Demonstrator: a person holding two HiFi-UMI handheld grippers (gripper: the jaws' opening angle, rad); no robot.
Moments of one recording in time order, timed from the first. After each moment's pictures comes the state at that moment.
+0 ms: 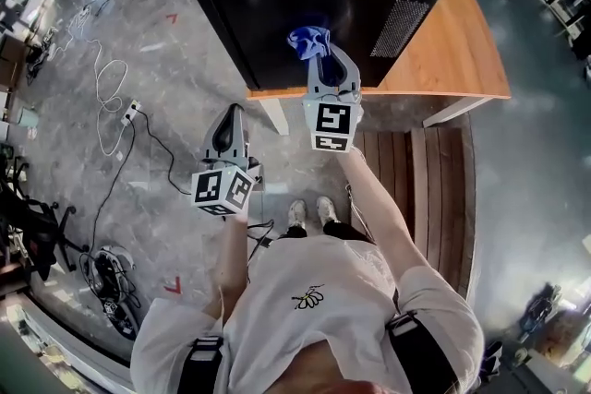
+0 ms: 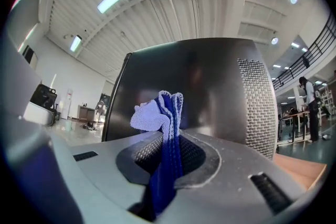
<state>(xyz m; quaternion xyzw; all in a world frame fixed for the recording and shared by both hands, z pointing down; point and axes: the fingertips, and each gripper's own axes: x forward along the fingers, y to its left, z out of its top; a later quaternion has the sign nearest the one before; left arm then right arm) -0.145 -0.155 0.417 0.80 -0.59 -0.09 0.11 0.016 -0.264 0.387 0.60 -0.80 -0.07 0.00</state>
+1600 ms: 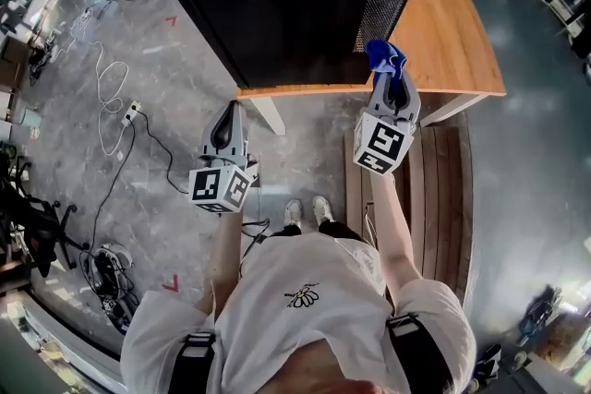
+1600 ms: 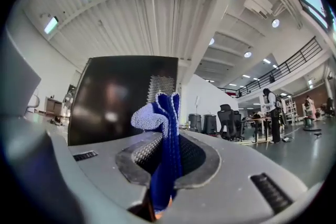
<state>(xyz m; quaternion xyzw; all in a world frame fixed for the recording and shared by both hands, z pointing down) -0.101 -0.144 0.402 0.81 -0.57 -0.08 0.07 0.197 -0.208 0.388 0.73 -0.68 -0.06 0.00</state>
